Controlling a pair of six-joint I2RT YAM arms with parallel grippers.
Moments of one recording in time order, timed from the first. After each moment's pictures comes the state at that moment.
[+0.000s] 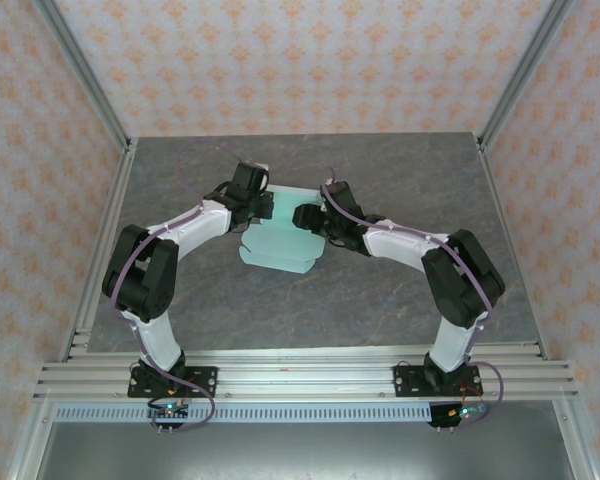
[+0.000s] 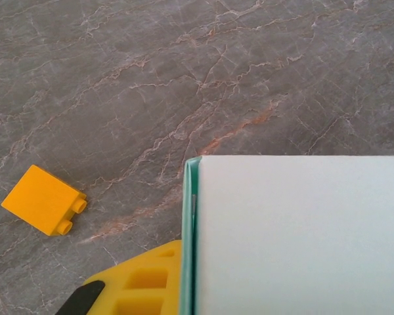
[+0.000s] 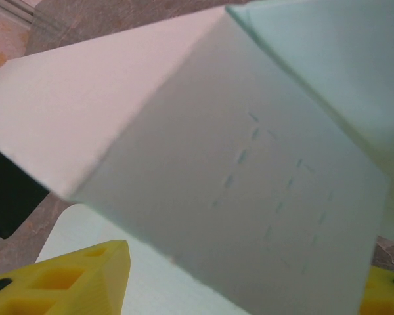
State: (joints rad) left arm -0.37 1.80 1.23 -0.26 -0.10 -0.24; right arm 0.62 1.78 1.09 0.01 -0.12 0.74
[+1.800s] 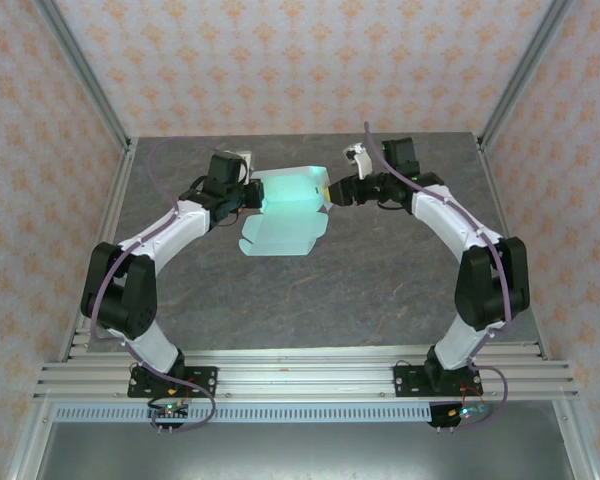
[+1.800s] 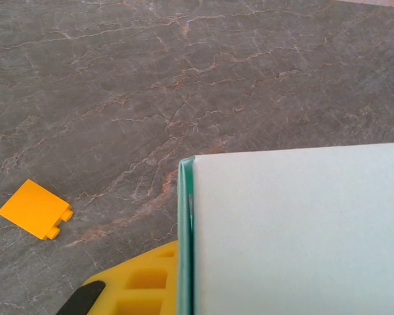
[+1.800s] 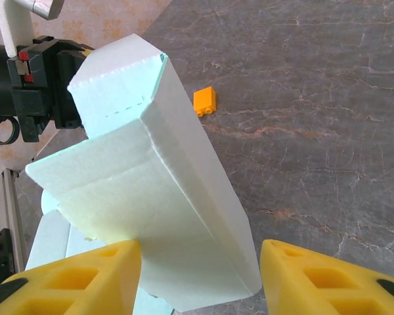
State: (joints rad) left arm -0.29 1.66 1.20 -0.25 0.10 -0.33; right arm 0.28 1.69 1.35 -0.40 -0.77 -0.01
